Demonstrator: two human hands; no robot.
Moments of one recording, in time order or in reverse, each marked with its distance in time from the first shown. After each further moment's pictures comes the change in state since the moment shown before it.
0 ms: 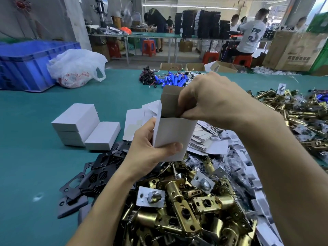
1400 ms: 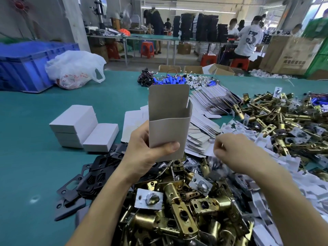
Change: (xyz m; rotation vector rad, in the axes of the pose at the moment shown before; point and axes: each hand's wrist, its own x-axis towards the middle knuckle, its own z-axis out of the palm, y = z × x) left_hand -0.002 0.007 0.001 -0.079 0.016 0.024; right_hand -0.058 0.071 0.073 -0.024 -0.232 0.504
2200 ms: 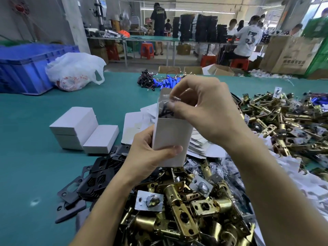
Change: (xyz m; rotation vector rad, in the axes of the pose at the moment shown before) left_hand -0.001 0.001 0.004 0.042 0.003 -0.081; right_hand -0.007 -0.091 -0.058 0.661 0.434 -0.549
